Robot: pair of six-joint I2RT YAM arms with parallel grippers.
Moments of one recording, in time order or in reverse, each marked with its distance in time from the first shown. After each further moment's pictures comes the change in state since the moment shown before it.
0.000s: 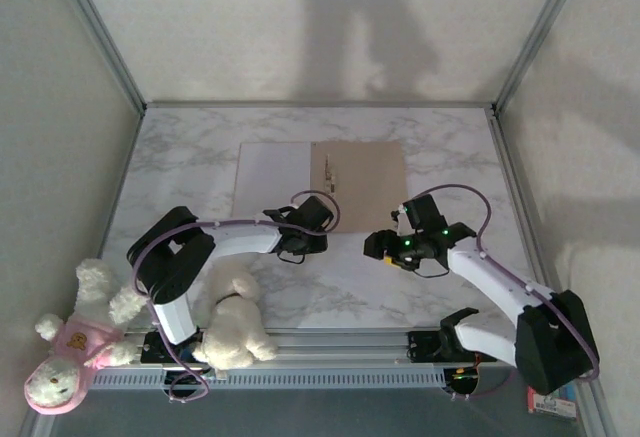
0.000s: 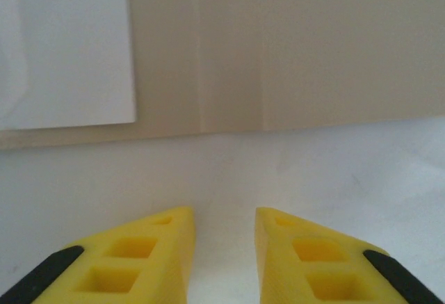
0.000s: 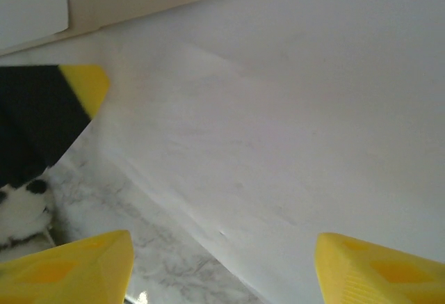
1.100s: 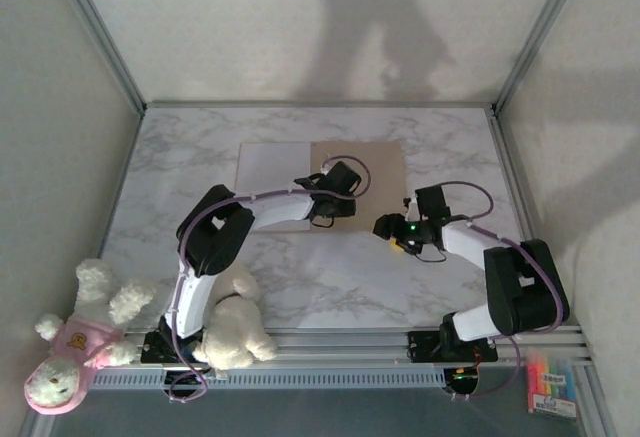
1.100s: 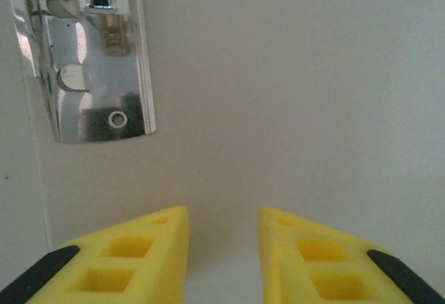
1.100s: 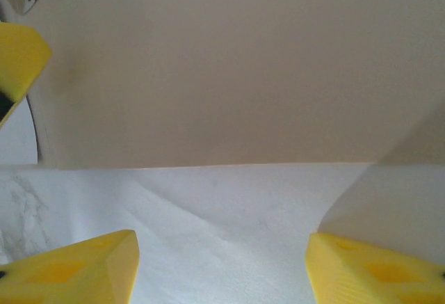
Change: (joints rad) left arm 0.072 0.323 0.474 -0.052 -0.016 0.112; right arm -0.197 0.204 -0.042 0.295 -0.033 -0.003
